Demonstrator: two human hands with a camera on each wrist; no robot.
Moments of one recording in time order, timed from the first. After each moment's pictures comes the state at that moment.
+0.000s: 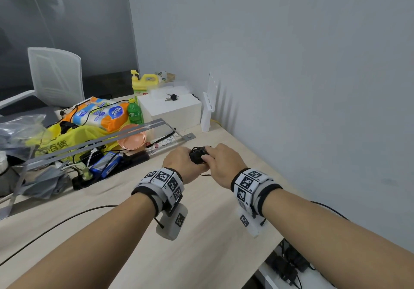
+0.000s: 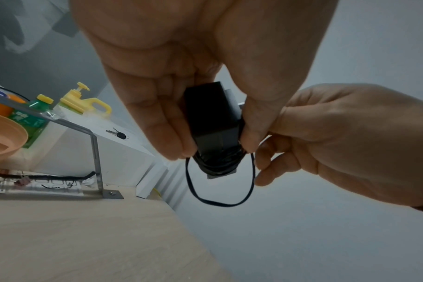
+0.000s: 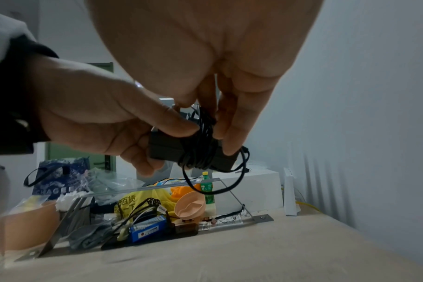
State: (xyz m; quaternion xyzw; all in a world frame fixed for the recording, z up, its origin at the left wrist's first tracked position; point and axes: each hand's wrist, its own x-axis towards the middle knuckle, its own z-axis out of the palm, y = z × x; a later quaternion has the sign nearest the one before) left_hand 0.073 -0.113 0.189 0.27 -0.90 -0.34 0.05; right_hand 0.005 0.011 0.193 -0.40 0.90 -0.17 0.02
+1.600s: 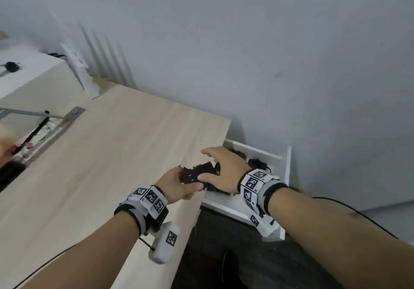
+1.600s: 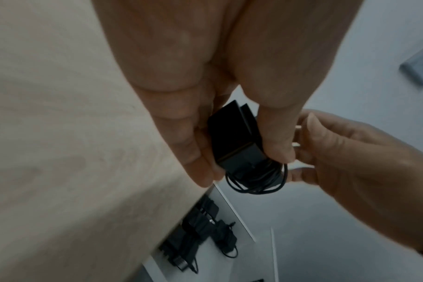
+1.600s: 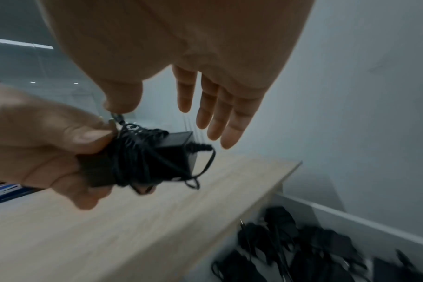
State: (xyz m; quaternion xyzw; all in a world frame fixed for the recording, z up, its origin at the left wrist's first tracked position) left_hand 0.039 0.049 0.030 0.03 -0.76 -0.57 -0.31; right_hand 0.037 0.243 0.075 -0.12 0.94 -0.27 0.14
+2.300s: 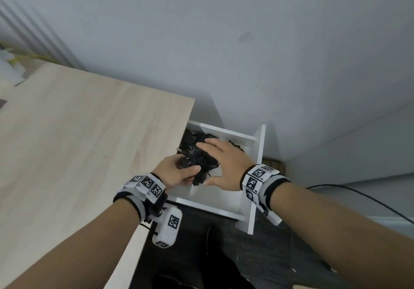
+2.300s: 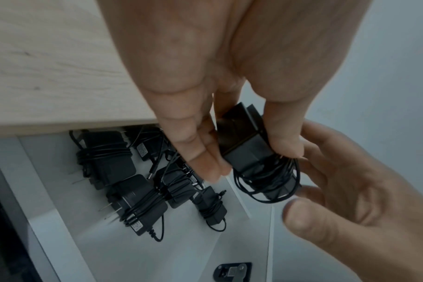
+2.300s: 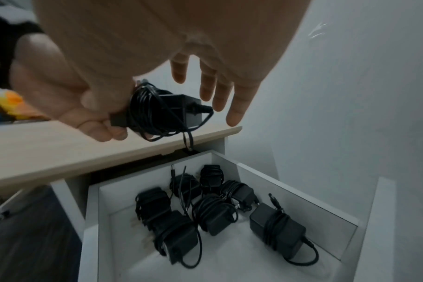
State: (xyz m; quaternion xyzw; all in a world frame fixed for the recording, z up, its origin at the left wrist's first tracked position) left_hand -0.009 0.176 -0.017 0.08 -0.73 -0.59 -0.35; right_hand 0.013 0.379 -0.003 -0.17 0.95 -0.22 0.14
